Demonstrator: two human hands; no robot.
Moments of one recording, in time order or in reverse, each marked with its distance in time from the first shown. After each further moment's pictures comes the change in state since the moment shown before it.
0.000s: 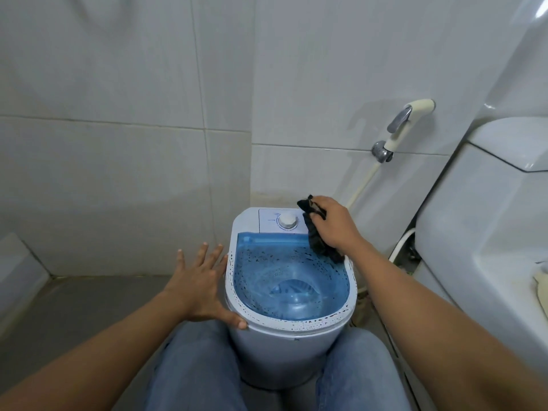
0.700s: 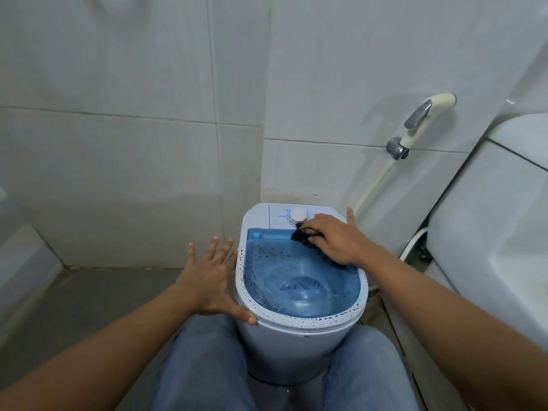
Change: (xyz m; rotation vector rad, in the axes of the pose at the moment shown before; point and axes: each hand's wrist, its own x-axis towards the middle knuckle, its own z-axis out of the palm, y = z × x) left_hand 0.000 -0.001 -0.001 -0.002 -0.004 0.010; right_hand -0.014 0.009 0.010 -0.402 -0.371 -0.214
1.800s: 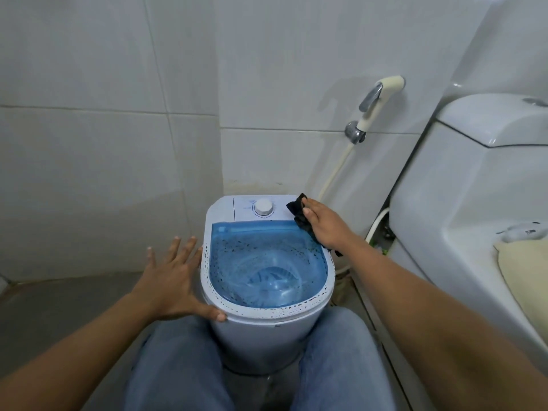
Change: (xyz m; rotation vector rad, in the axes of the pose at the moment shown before) left_hand 0.001 0.002 0.003 -0.002 0.018 -0.016; right_hand -0.013 0.049 0.015 0.415 0.172 0.286
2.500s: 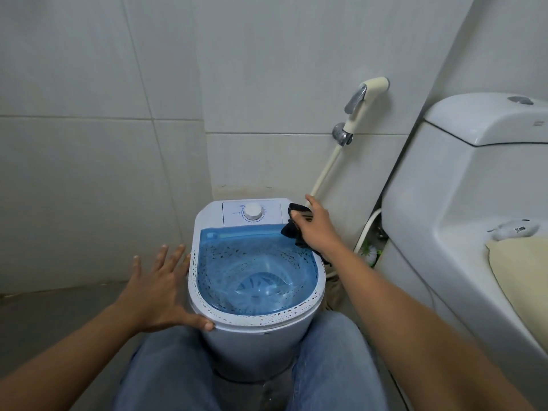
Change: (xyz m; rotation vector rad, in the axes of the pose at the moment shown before) left_hand -0.002 0.003 -0.003 0.012 -0.023 -0.013; right_hand -0.008 -0.008 0.007 0.219 0.146 0.278
